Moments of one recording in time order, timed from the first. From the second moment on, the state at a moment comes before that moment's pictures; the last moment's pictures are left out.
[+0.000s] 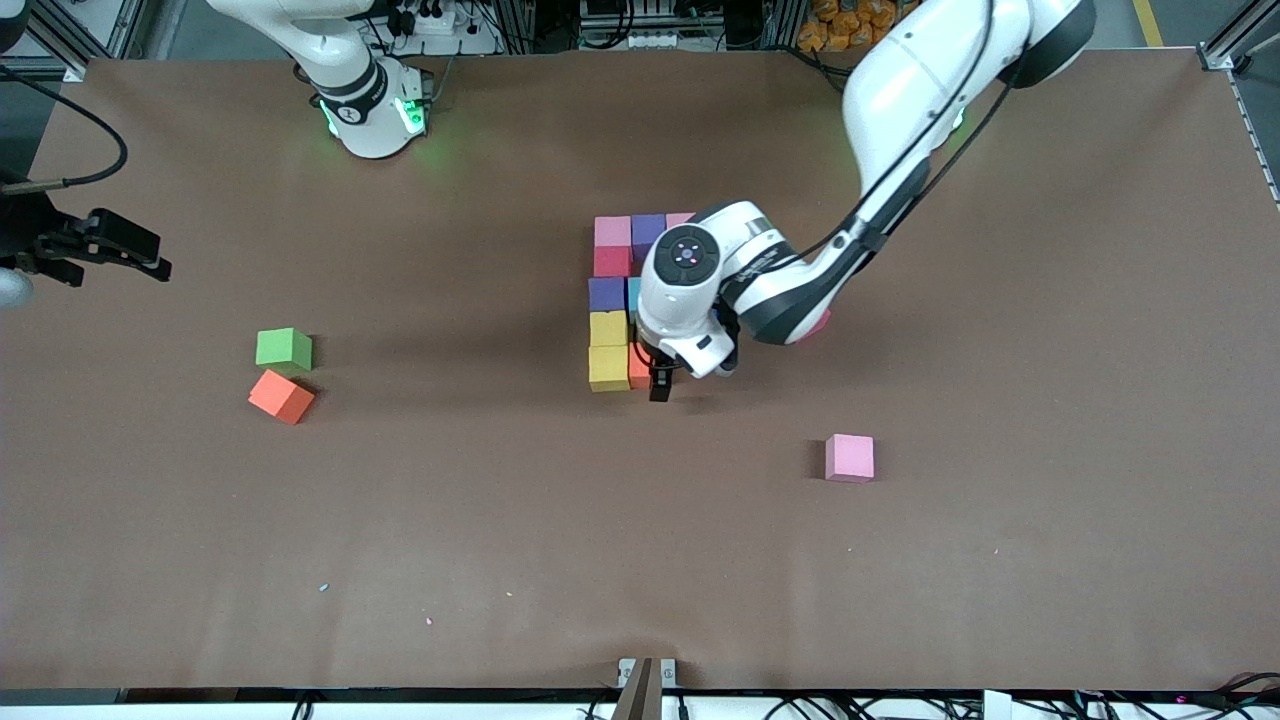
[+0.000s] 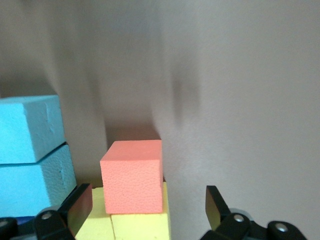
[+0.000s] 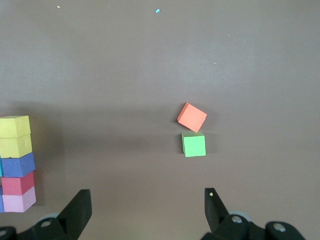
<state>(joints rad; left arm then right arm) -0.27 0.76 -0.60 -1.49 0.38 2.19 -2.43 0.01 0.06 -0.03 -1.47 0.04 1.49 -0.05</state>
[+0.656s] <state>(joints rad) 0.11 0.61 -0.78 -1.73 0.38 2.09 -1.94 0.01 0.06 -0.03 -1.47 0.04 1.49 -0.05</state>
